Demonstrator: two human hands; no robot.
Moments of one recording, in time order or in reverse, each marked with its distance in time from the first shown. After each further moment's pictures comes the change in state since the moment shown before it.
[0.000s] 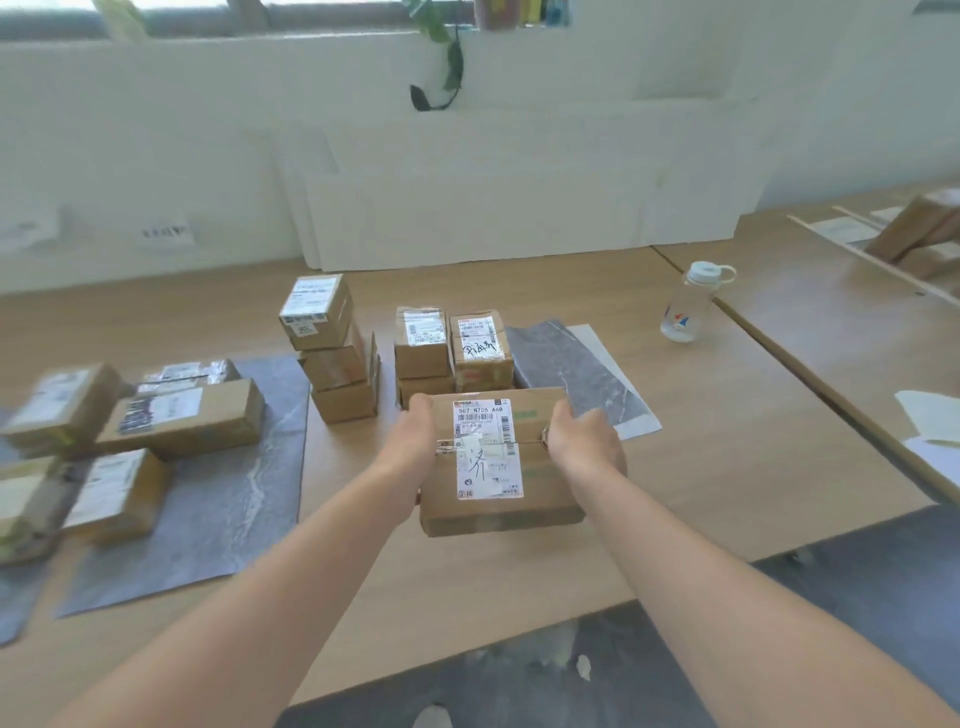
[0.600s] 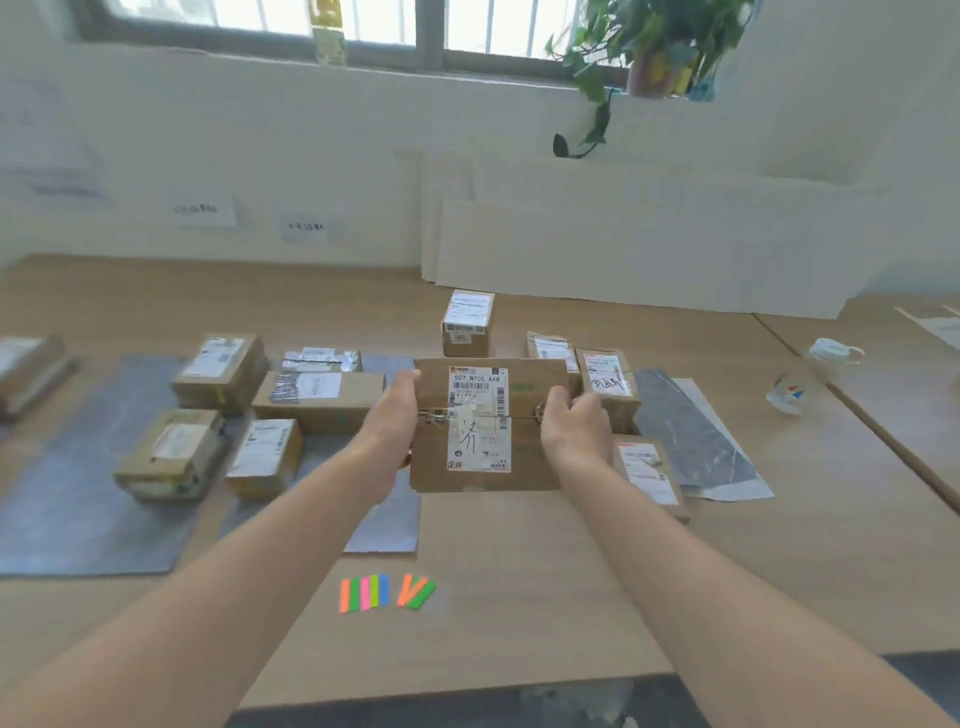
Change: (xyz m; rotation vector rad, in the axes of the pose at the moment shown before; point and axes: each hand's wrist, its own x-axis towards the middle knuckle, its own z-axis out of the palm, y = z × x) left_hand 0.001 -0.007 -0.234 -0.208 0.066 0.190; right_hand -0.137 -0.135 0.125 0.113 -0.031 -0.297
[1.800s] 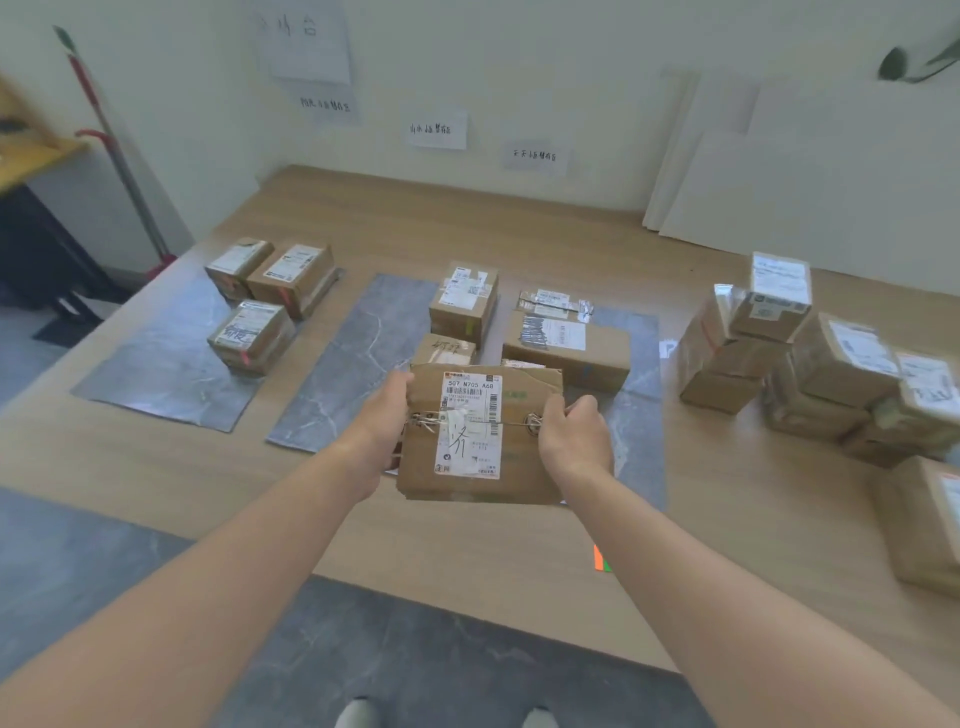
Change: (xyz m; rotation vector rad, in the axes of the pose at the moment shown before) left_hand 0.012 -0.065 -0.373 -0.007 0.274 -0.192; right_hand -0.197 -0.110 0.312 -0.175 -0.338 -0.120
